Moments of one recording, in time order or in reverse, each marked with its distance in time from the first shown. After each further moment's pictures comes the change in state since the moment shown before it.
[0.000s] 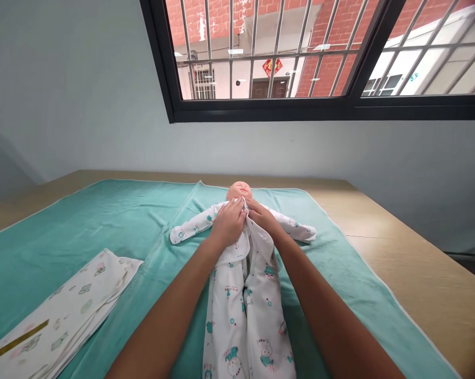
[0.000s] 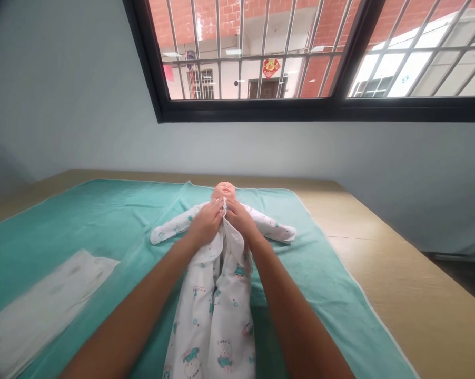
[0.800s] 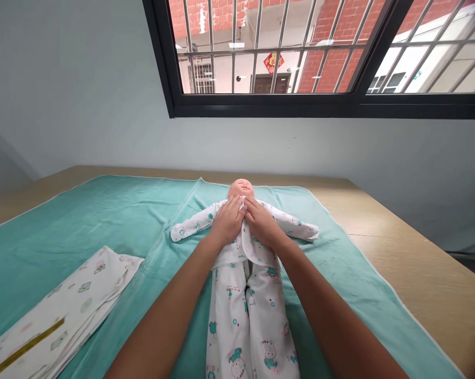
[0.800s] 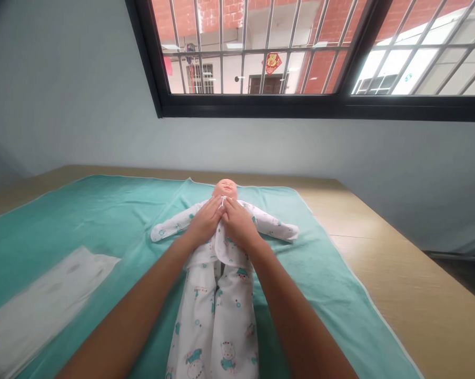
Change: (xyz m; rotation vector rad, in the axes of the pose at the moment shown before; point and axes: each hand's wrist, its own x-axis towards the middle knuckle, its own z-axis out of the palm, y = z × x) left_hand -0.003 -0.013 0.002 0.072 -0.028 -0.001; right_hand -0.014 -0.002 0.018 -0.259 -0.020 -0.018
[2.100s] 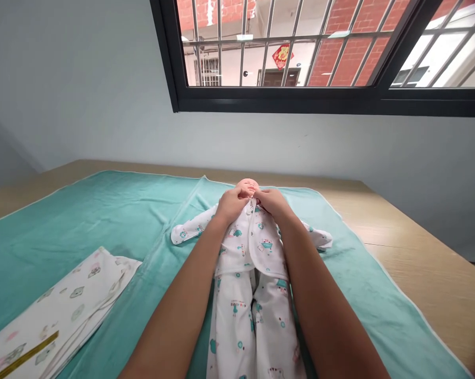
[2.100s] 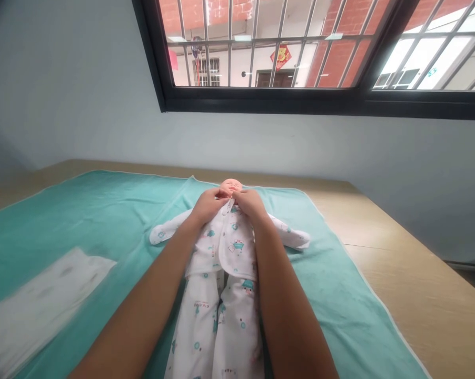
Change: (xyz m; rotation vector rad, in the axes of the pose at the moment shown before) left_hand 0.056 -0.015 -0.011 -0.311 0.115 -0.233; right_hand 0.062 0.020 -0.021 0.396 -0.005 0.647
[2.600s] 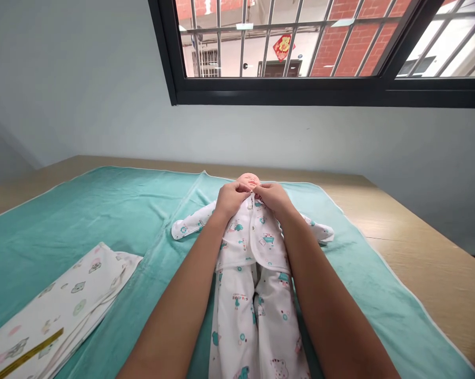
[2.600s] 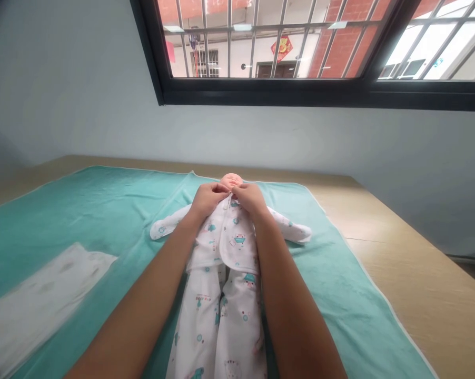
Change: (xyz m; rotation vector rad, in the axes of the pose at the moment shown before) left_hand -0.001 0.000 0.001 -0.269 0.060 -0.087; right_hand -0.006 -0.004 0.004 0.060 0.038 -0.014
